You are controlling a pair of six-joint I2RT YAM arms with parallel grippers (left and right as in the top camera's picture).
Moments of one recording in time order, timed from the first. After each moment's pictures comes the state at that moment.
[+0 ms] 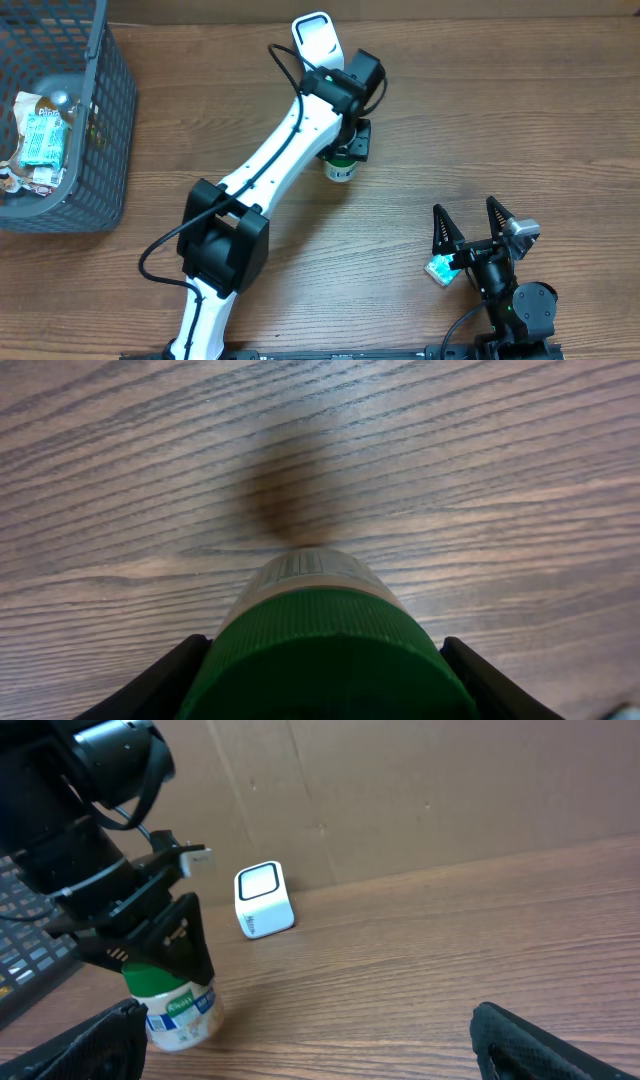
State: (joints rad) left arm -0.60 2.18 1.99 -1.19 -0.02 -0.47; right arm 0.11 0.01 0.02 -0.02 -0.11 0.28
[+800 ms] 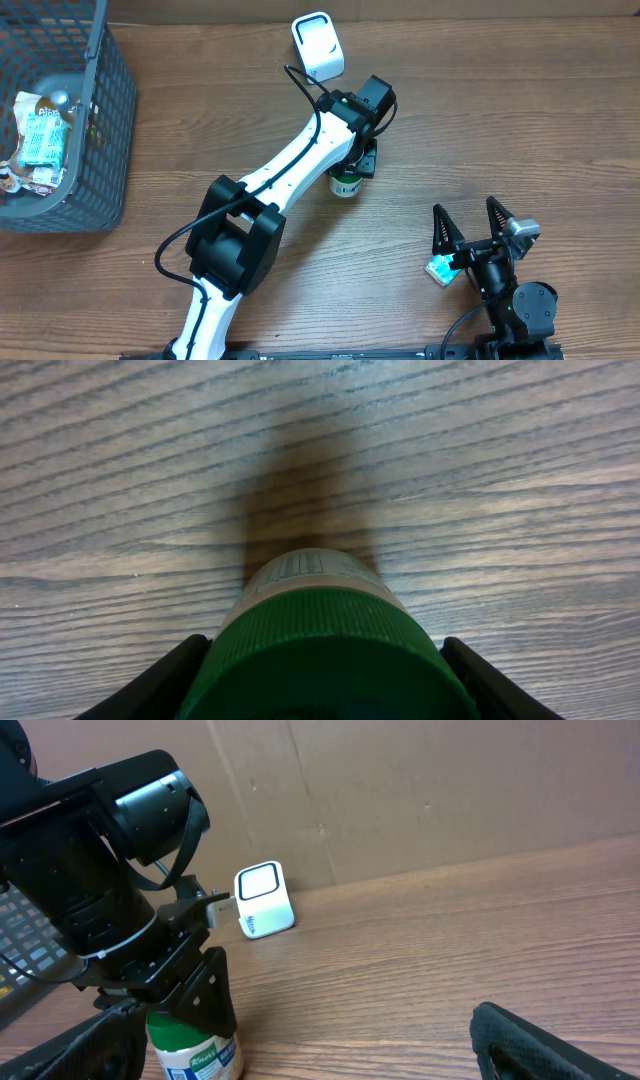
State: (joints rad) left arm -0.66 2.20 1.85 -1.08 -0.03 -0.52; right arm 0.11 0.01 0.02 -0.02 -0.11 0.28
